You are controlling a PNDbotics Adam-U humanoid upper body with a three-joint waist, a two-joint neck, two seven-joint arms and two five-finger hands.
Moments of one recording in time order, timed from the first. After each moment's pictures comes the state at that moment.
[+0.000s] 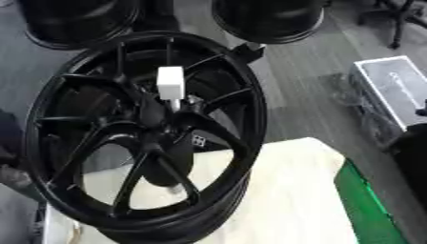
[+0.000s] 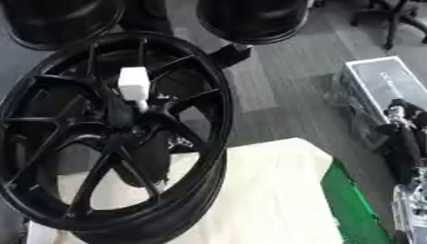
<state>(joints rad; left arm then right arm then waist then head) -0.36 1.04 0.10 -1.21 -0.10 -0.38 -0.74 -0.05 -0.17 -0.28 -1.74 0.09 0.05 -0.16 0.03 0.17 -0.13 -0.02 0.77</state>
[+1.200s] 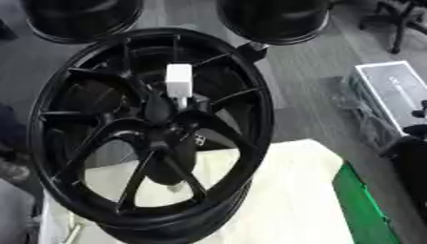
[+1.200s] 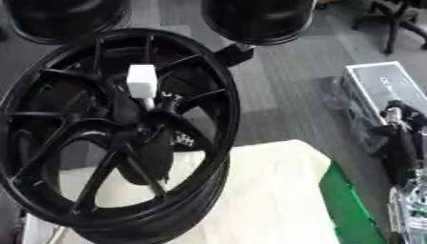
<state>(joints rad) -0.04 0.44 0.44 -1.56 0.16 -0.39 -0.39 -0.05 -0.14 -0.28 -1.74 0.08 0.04 -0.15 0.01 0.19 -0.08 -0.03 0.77</state>
